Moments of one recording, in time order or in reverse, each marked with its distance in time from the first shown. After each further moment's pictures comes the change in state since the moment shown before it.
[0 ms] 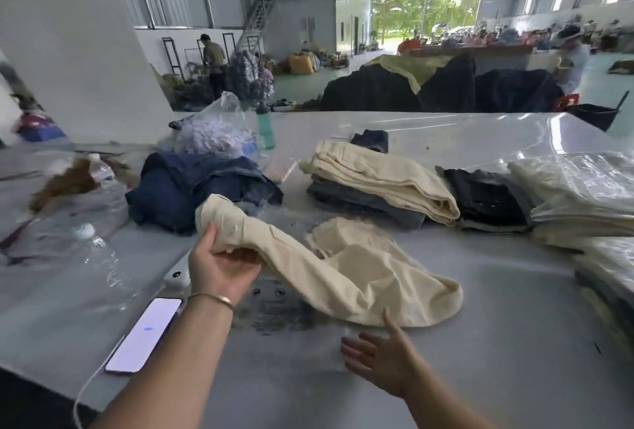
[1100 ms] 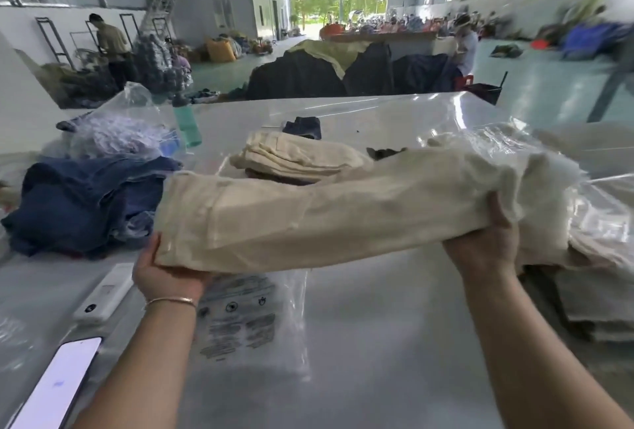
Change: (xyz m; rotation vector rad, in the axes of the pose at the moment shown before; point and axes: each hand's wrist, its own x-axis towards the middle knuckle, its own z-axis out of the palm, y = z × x) left_hand 0.059 -0.025 -0.017 0.024 -0.113 0.039; right_hand -0.161 -0.151 0.004 0.349 -0.271 -1.105
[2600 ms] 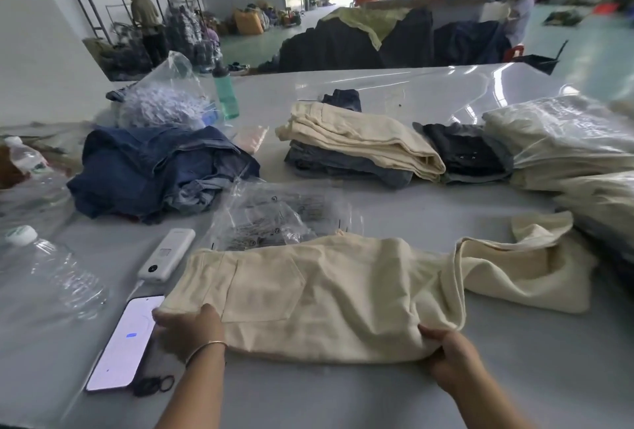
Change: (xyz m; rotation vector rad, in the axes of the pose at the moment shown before) left_hand -0.034 0.015 -0.151 1.408 0.950 0.201; right_hand -0.111 0.171 -0.099 -0.482 0.664 0.617
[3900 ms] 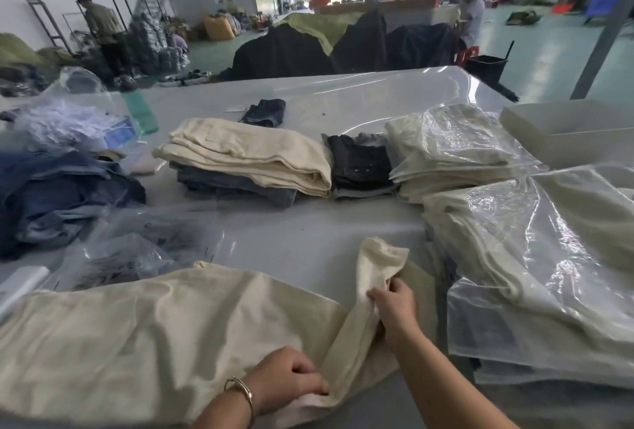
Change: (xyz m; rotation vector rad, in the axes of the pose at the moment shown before) left_hand -0.354 0.074 0.159 0.506 -1.410 0.667; right_hand 0.069 -0.225 -0.118 -0.499 0.143 -0.435
